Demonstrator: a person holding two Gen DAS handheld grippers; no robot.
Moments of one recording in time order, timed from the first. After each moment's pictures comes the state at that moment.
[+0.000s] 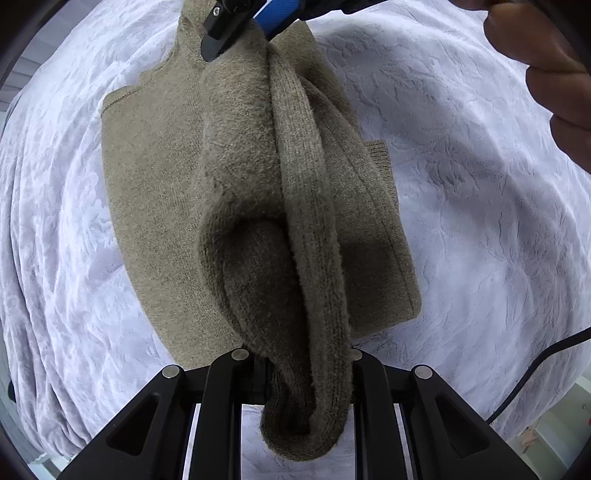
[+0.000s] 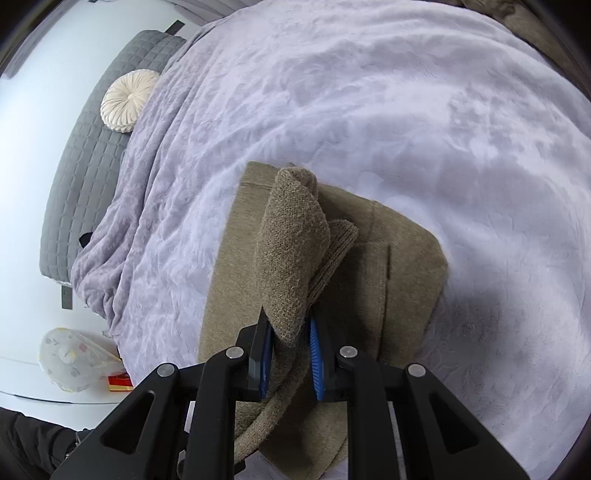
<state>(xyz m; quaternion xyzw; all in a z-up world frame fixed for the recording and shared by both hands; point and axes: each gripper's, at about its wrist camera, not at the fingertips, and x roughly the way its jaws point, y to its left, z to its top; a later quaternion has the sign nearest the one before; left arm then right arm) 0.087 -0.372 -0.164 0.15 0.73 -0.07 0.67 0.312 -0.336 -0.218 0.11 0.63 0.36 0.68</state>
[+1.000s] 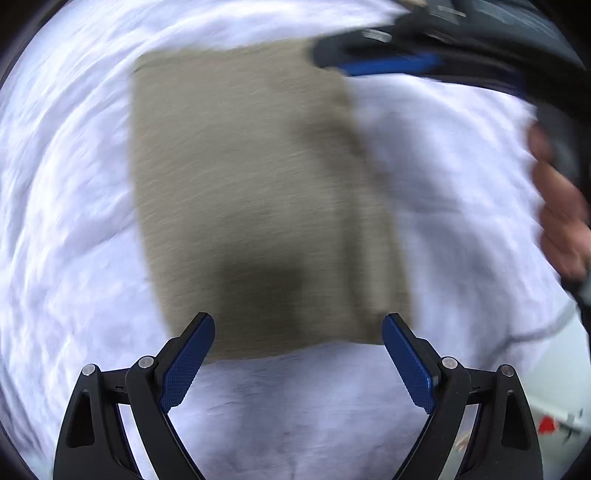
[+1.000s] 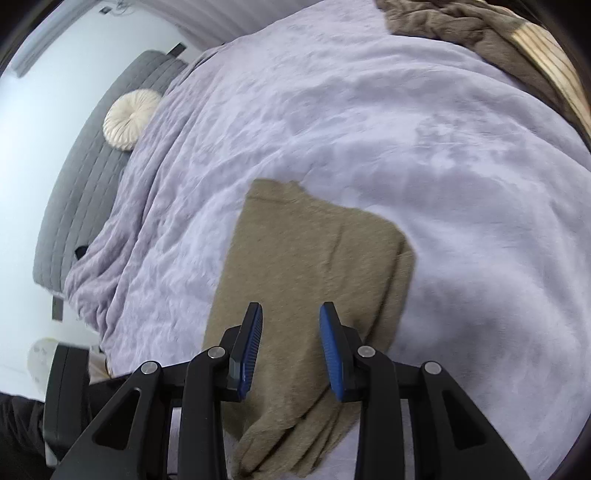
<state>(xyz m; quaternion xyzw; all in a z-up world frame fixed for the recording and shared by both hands) 0.107 -0.247 -0.132 0.00 0.72 -0.10 0.68 0.276 -0.333 -0.186 0.08 0.59 0.36 0.72</state>
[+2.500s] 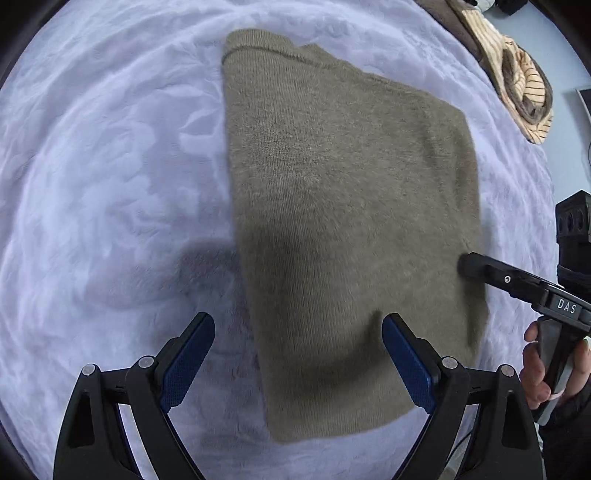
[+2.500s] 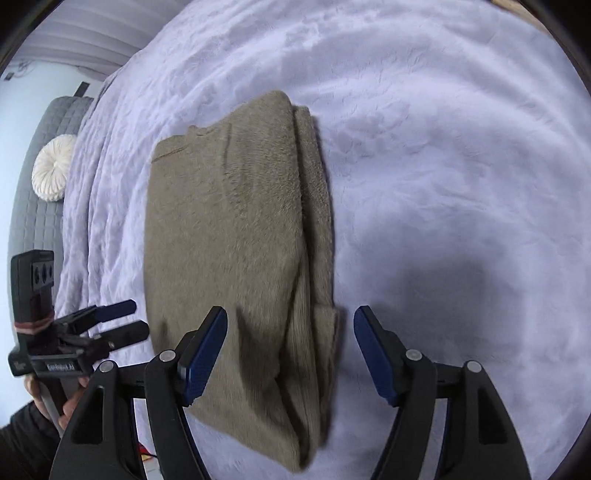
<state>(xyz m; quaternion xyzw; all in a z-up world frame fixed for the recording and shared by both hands) 0.176 -0.148 -0.167 -0.08 0.72 -0.11 0.68 0.230 -0.370 -0.265 0.21 0.67 0.18 0.69</state>
